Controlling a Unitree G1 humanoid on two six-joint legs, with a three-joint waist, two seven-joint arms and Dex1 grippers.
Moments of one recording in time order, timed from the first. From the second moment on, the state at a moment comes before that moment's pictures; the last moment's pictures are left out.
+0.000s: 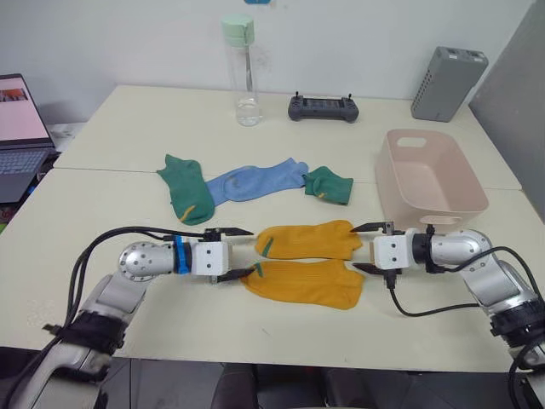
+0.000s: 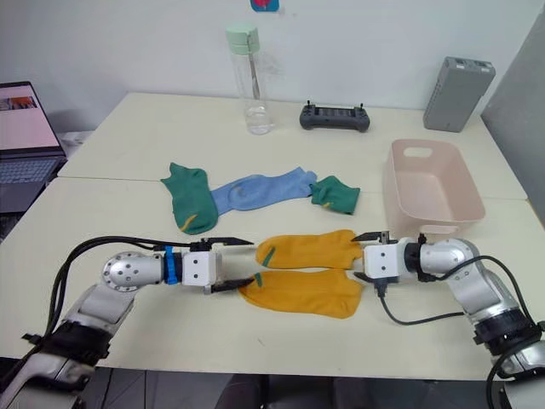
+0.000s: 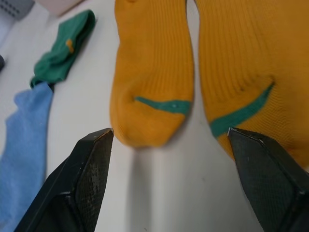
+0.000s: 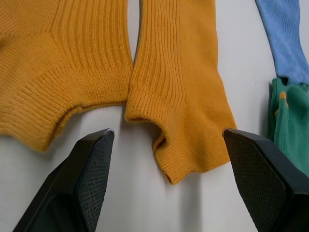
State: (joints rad) left arm -0.43 0.72 -0.24 0.36 0.05 -0.64 -0.99; right arm -0.41 -0.78 0.27 0.10 -0.15 -0.30 1.00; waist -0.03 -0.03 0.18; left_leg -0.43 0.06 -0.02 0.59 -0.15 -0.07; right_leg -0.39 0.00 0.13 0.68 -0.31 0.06
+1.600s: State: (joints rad) left arm -0.66 0.57 -0.28 0.81 0.09 -0.96 -1.02; right arm -0.45 -0.73 0.26 0.12 -0.09 -0.32 1.02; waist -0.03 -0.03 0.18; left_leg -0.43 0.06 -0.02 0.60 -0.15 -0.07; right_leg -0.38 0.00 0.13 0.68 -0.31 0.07
